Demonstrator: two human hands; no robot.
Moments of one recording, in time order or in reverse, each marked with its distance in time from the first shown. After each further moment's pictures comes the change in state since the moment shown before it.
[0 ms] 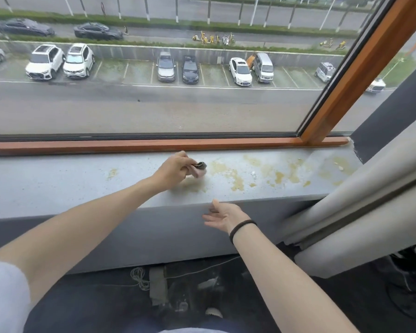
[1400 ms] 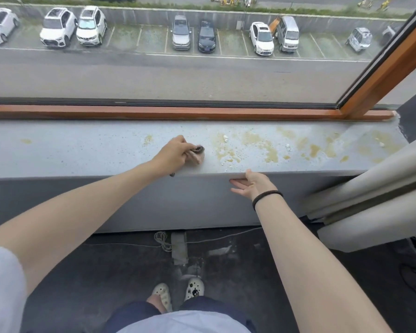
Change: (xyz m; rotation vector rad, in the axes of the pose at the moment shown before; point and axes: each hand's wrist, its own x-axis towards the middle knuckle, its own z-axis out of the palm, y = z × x) left_hand -0.082 -0.026 -0.045 0.152 -0.036 -0.101; right_hand 0.002 0.009 0.023 0.073 0.156 -0.076
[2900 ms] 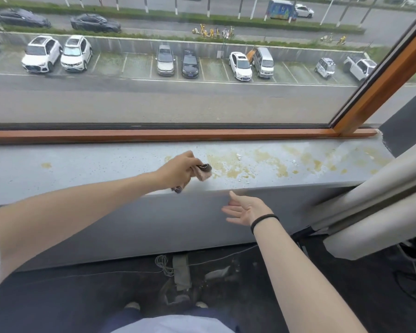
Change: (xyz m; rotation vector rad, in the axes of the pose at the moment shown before) left_hand -0.010 -0.040 -0.043 -0.009 -0.127 0.173; right_hand -0.045 0.045 0.041 -0.100 -0.161 0.025
